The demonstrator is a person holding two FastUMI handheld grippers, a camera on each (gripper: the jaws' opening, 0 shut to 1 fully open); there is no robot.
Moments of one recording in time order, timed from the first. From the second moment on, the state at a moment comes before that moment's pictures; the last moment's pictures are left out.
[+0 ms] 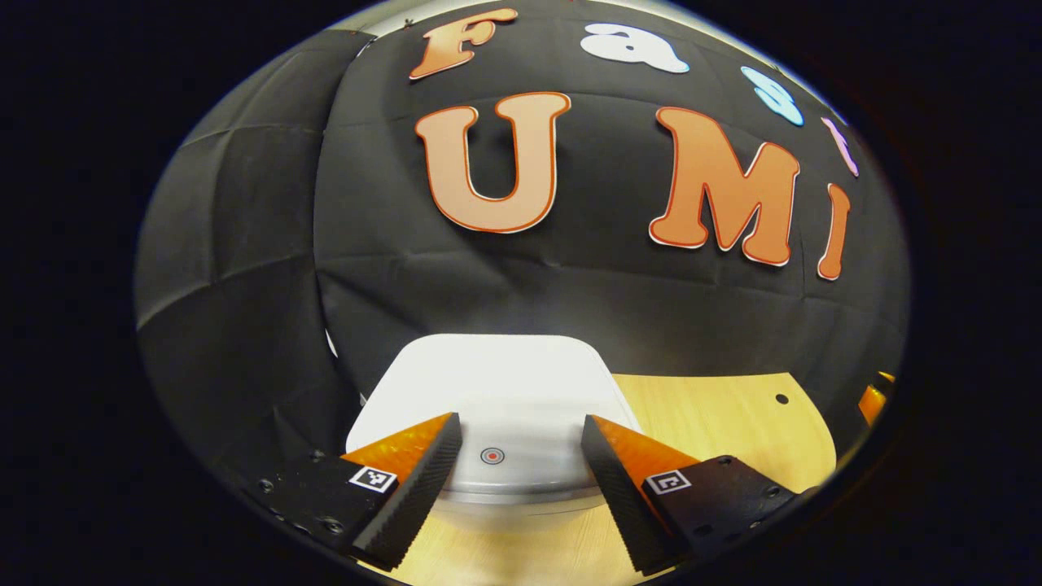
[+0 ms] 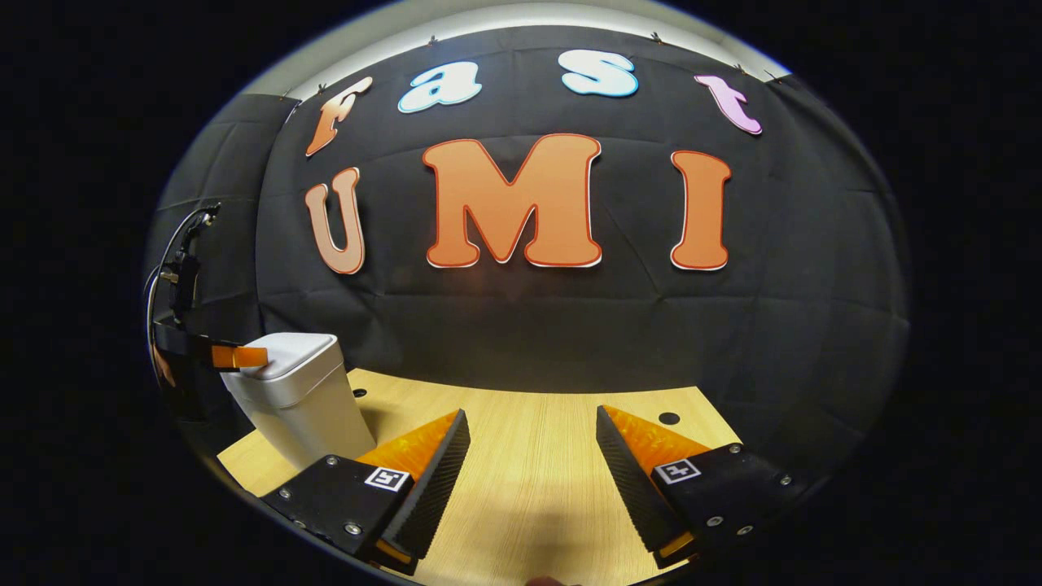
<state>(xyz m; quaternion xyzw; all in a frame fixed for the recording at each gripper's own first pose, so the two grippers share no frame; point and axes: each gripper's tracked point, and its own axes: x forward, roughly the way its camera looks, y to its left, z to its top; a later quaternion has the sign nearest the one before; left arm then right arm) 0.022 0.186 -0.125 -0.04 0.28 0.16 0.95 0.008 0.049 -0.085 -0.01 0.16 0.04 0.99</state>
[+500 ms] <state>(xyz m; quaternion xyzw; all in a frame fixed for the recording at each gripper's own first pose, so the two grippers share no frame) 0.017 0.180 -0.121 -0.02 0.29 0.16 0.94 0.003 0.049 -0.075 -0.01 0.15 0.04 0.99</state>
